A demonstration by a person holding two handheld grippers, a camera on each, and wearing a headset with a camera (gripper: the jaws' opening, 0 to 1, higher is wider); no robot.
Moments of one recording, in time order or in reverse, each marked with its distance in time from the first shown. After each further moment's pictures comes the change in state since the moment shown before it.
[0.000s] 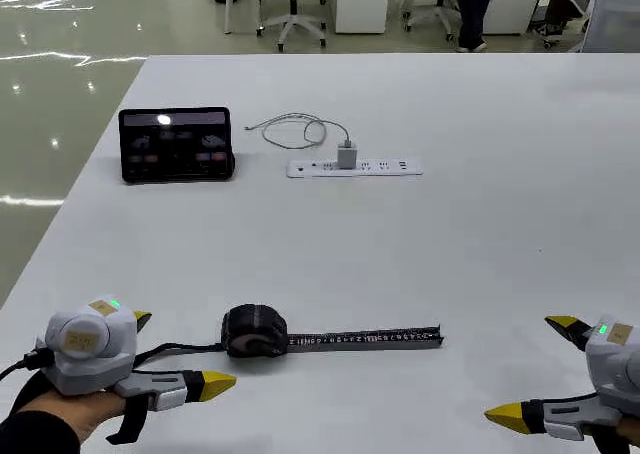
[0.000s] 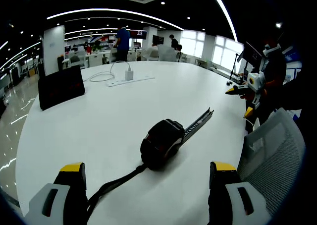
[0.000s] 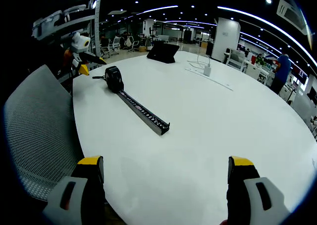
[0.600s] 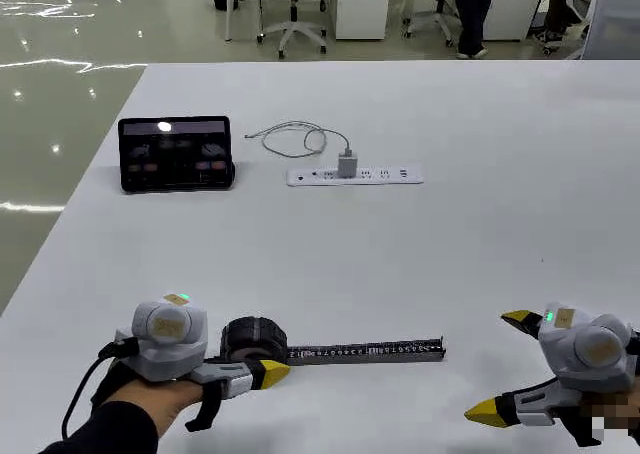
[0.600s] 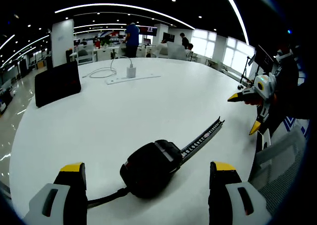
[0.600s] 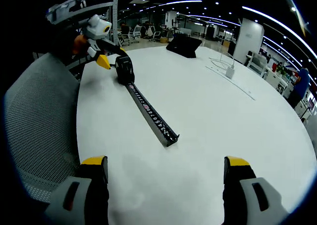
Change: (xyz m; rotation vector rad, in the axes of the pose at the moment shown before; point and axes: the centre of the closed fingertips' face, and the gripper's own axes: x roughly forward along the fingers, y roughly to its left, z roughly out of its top) left arm 0.053 -0.014 0.019 -0.064 0.017 0.132; right arm 0.042 0.007 0.016 -0.162 0.071 0.138
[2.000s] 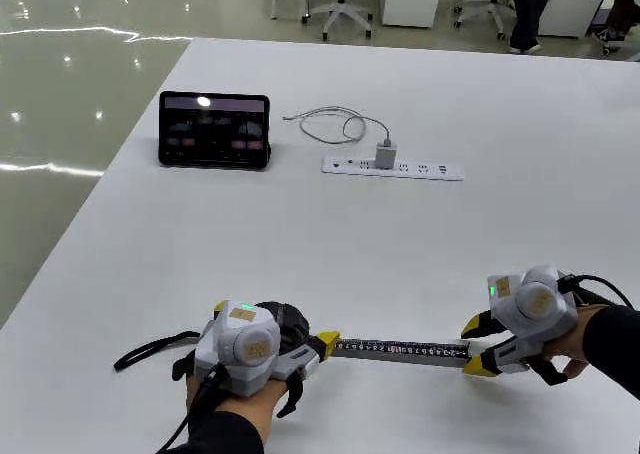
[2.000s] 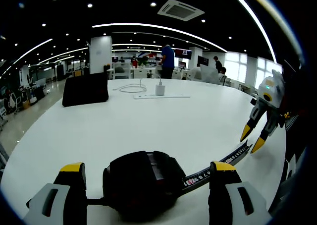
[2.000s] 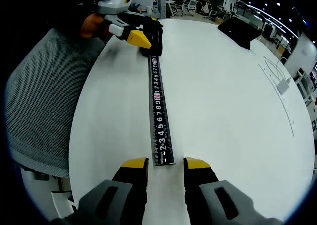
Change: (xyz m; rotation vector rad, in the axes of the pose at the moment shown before) left arm 0.028 -0.005 0.002 -0.129 -0.210 0.263; right arm 0.062 -0.006 0.005 -0.312 0.246 0.334
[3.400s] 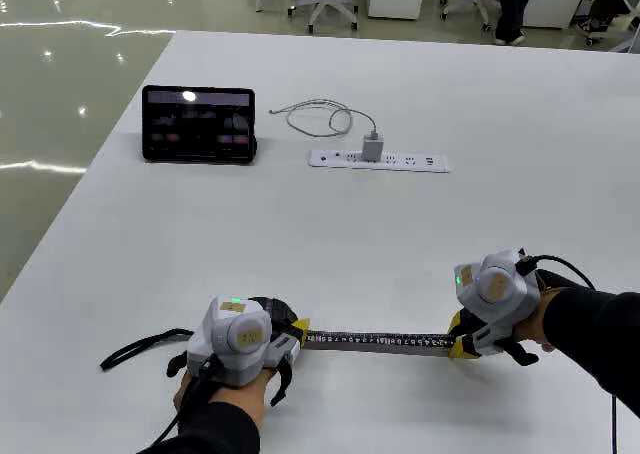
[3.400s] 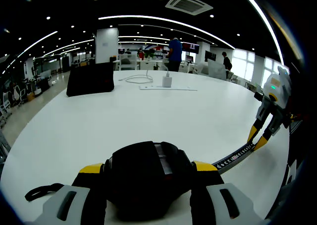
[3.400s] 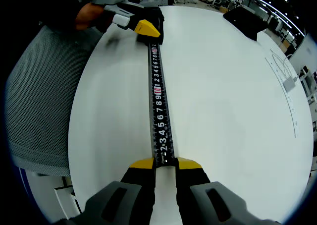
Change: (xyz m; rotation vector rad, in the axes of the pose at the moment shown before) left arm 0.003 0.007 -0.013 -0.033 0.075 0.046; right arm 0.007 0.000 -0.004 -0.011 0.132 0.015
